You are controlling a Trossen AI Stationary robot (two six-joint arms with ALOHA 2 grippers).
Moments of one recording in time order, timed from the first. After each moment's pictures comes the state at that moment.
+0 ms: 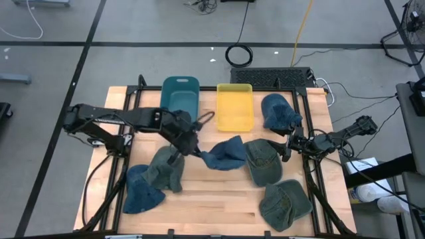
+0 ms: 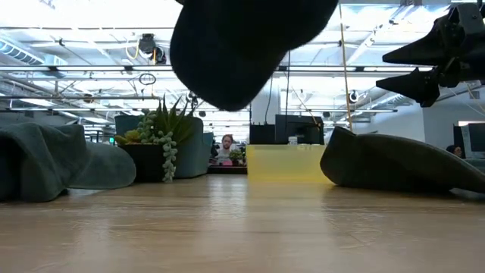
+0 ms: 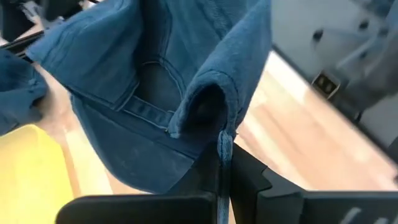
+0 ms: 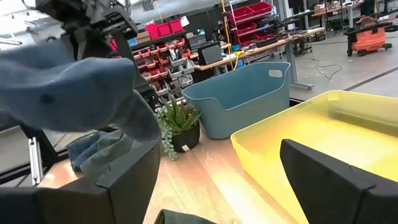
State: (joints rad) left arm -0.04 1.42 1.32 -0.63 0.36 0.35; right arm 0.43 0.08 0.01 0.08 0.76 0.29
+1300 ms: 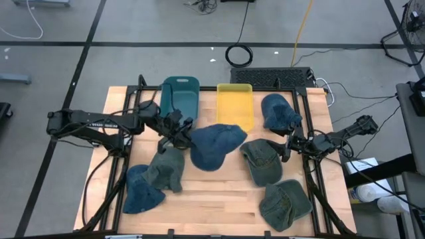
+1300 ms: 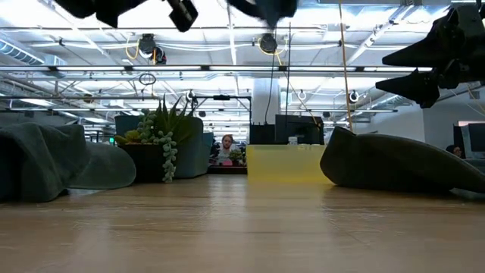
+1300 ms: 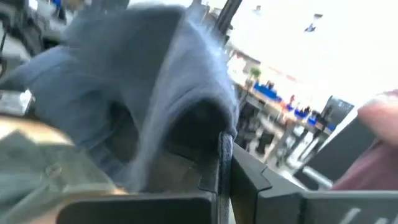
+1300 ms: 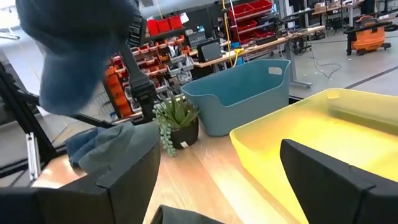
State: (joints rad) left arm 0.14 1.17 0.71 0.58 0.70 -0.55; right arm 0.43 0.10 0.01 0.08 0.76 0.29
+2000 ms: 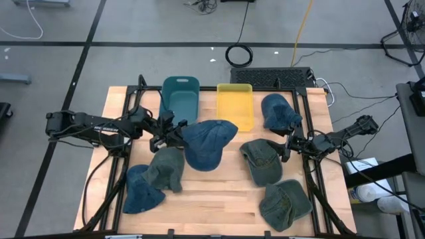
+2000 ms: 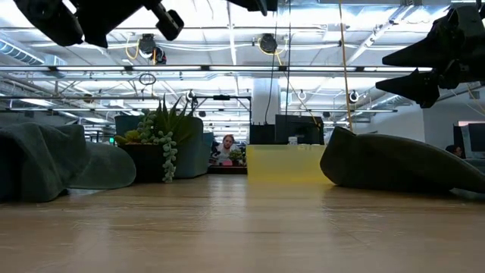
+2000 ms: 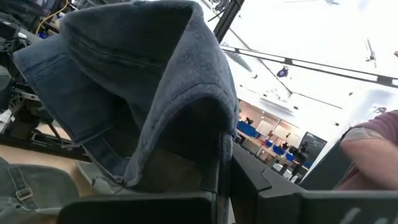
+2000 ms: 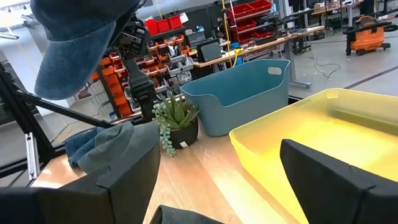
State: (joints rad) left arm 0.15 1.16 0.50 1.00 0.68 -0.73; right arm 0.43 0.10 0.01 0.08 0.76 0.29
